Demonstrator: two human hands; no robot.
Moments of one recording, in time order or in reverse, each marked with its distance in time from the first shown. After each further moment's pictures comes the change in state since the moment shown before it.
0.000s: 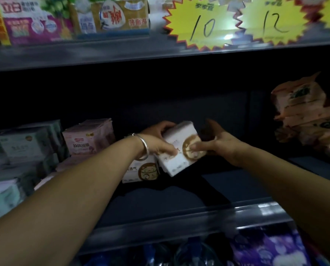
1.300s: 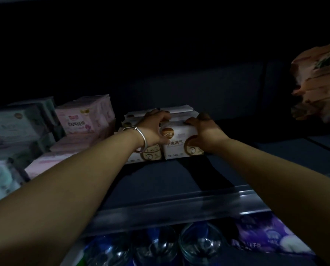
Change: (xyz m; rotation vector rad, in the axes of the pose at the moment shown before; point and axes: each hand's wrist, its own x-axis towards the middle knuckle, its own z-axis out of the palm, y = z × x) left_hand 0.019 -0.056 0.011 0.483 0.085 0.101; right_hand 0.041 0.038 0.047 -0.911 0.012 -0.127
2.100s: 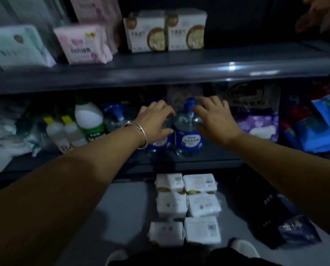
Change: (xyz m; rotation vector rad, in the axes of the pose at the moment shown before) left_hand -0.269 0.059 0.132 0.169 -0.099 0.012; right_hand -0.270 -0.006 0.102 -0.367 0.083 -0.290
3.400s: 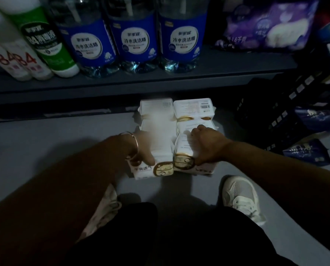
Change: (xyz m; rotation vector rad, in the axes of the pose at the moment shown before) left_hand -0.119 0.022 0.238 -0.372 -0.910 -0.388; right_hand -0.190 -0.047 0.166 0.299 -0.923 0.146
